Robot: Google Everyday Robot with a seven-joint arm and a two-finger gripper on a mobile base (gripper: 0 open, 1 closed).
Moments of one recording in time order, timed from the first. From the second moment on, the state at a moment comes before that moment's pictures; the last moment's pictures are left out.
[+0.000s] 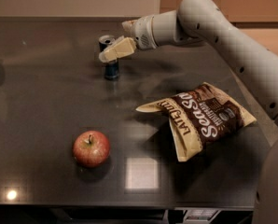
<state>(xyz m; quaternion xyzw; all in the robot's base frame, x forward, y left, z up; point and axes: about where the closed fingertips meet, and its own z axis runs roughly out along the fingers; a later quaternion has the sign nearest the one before) 0.706 0.074 0.930 -0.50 0.65 0.31 0.49</state>
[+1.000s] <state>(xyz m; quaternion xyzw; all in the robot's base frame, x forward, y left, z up) 0.703 0.087 0.922 -0.49 0.64 0.36 0.47</state>
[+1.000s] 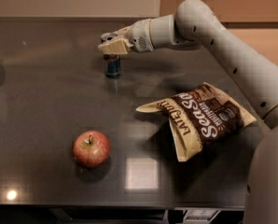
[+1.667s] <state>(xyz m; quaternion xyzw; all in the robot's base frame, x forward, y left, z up) 0.689 0.071 0.940 -0.56 0.64 0.30 0.42</state>
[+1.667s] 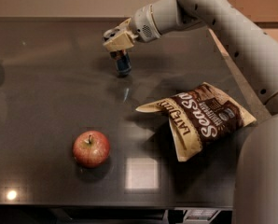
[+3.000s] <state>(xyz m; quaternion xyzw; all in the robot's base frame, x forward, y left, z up) 0.672 0.054 0.892 -0.72 0.67 0.11 0.18</state>
